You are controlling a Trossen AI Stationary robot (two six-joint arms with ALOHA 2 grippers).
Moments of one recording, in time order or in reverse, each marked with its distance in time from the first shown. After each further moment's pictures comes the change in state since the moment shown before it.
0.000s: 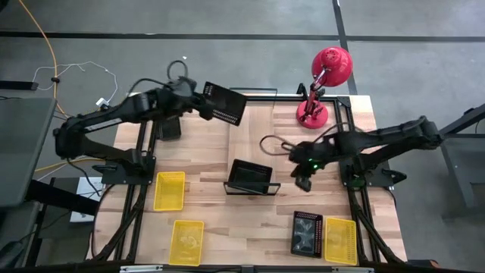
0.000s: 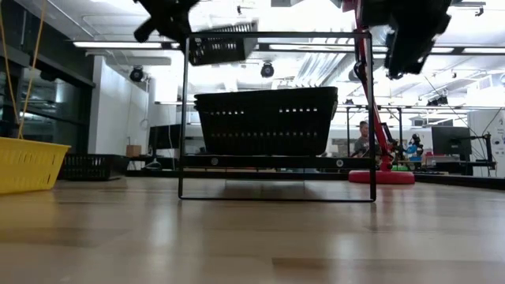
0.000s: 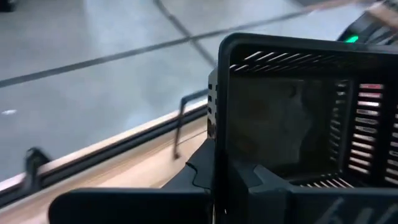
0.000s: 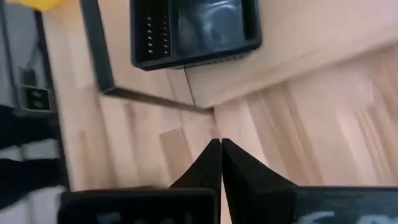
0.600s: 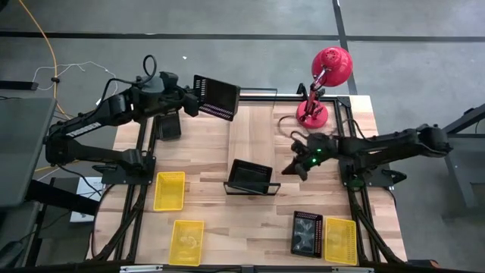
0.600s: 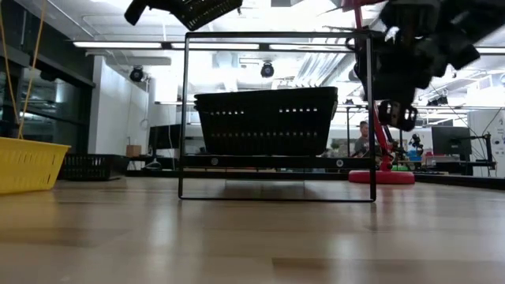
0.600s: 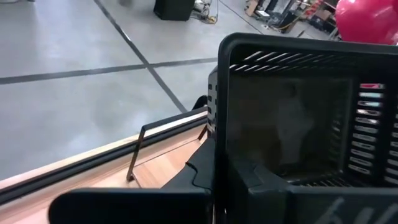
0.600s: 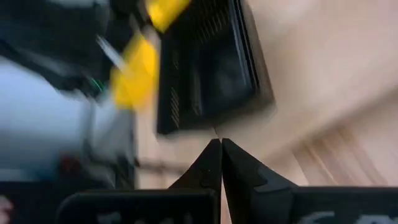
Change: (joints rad) left arm 0.004 -0.155 0.000 0.059 0.105 -0.057; right arm -0.208 -0.144 -0.538 0.884 -0.263 0.255
